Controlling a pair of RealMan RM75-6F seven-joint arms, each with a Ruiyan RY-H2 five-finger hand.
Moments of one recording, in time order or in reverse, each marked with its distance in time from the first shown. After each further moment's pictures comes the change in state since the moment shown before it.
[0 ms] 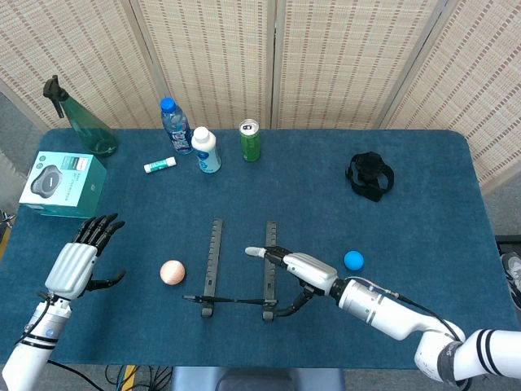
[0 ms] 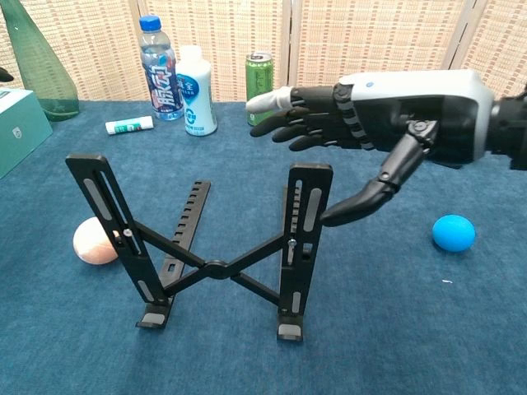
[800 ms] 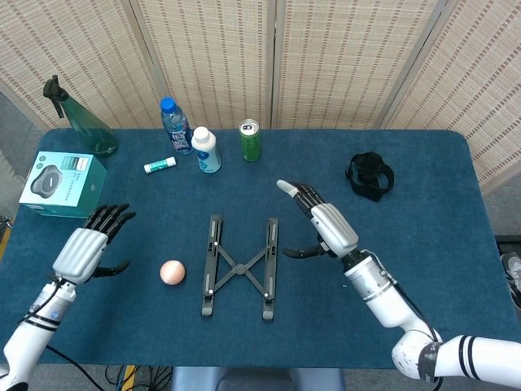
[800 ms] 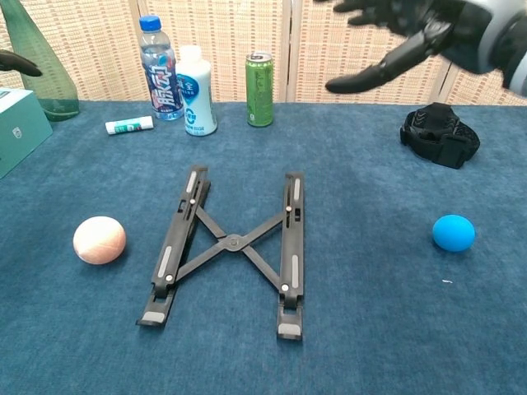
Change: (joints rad) left arm -0.098 0.025 -0.045 0.063 0.023 -0.138 -0.016; right arm -0.133 -0.119 0.180 0.026 0.233 0.298 -0.482
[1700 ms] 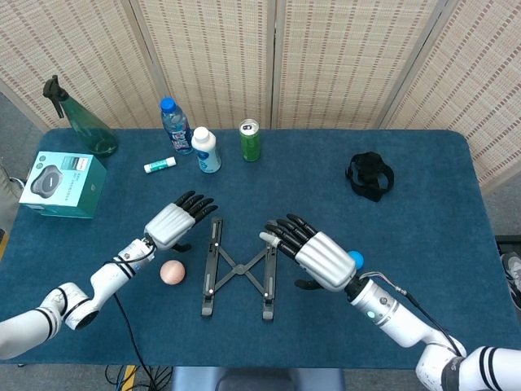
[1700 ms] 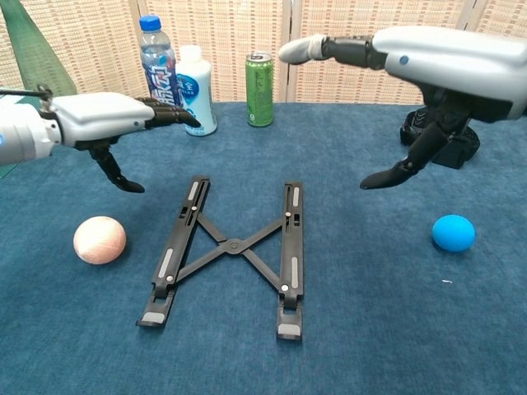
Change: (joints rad) left arm -0.385 -0.387 0.004 0.549 0.146 -0.298 -0.092; right arm -0.032 0.051 -0.129 0.026 -0.297 -0.055 -0.417
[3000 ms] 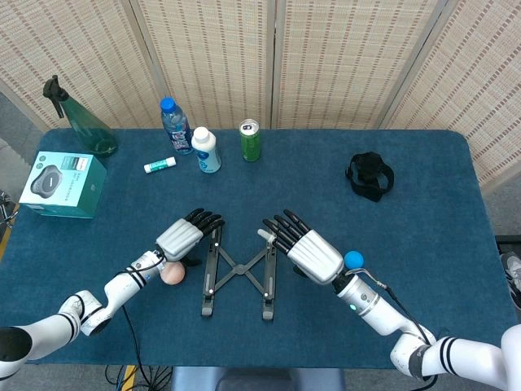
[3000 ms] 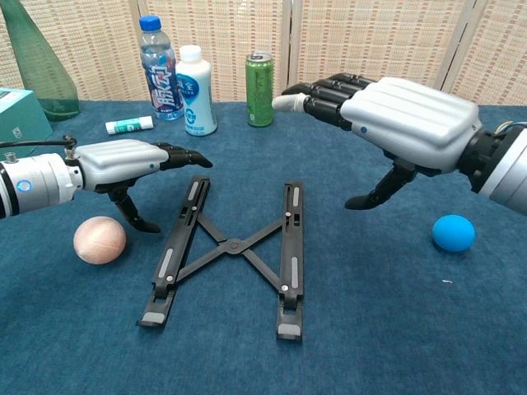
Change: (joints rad) left arm -0.005 -0.151 0.110 0.167 -0.019 0.043 -0.154; right arm -0.005 -0.264 0.004 0.355 -0.055 0.066 -0.141
